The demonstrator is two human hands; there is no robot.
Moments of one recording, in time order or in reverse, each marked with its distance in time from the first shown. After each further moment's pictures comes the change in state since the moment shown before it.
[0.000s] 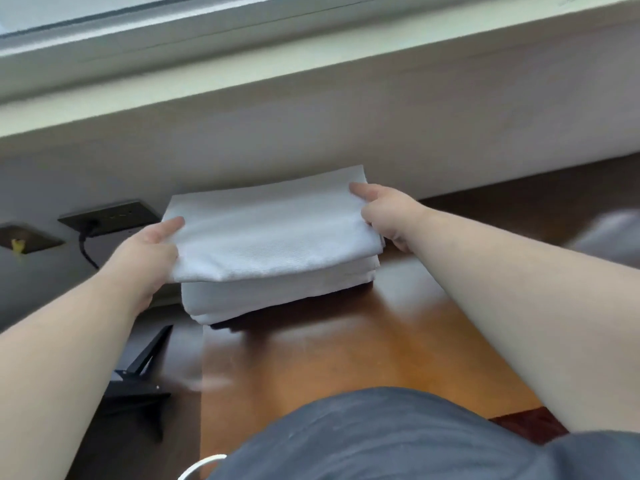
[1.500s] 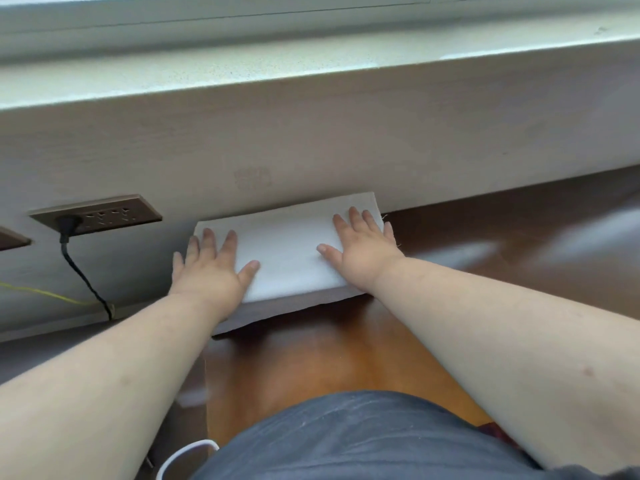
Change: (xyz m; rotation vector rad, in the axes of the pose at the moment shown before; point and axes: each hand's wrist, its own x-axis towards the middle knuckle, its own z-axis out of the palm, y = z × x) left_hand 0.033 -0.037 0.059 1.061 -0.140 0.322; right_hand 0.014 0.016 0.093 -1.028 0.126 -0.157
